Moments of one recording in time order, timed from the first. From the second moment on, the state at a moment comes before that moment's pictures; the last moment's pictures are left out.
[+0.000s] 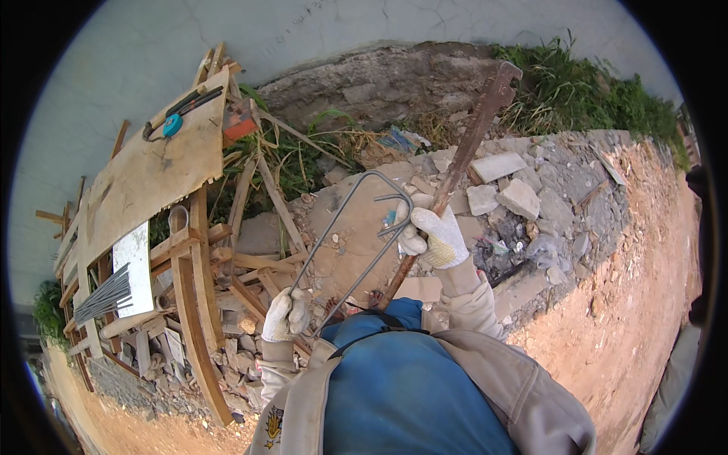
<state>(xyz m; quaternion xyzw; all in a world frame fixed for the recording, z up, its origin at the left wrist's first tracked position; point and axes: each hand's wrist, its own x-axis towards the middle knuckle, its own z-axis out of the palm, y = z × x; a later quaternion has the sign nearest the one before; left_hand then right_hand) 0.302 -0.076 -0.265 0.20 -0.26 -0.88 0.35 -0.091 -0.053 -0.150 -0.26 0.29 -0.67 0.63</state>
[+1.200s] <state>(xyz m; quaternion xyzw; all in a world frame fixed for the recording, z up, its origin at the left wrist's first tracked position) 0.327 0.087 -0.407 0.57 0.06 -0.70 0.43 -0.164 -0.047 -0.400 -0.35 0.75 -0.16 0.54</state>
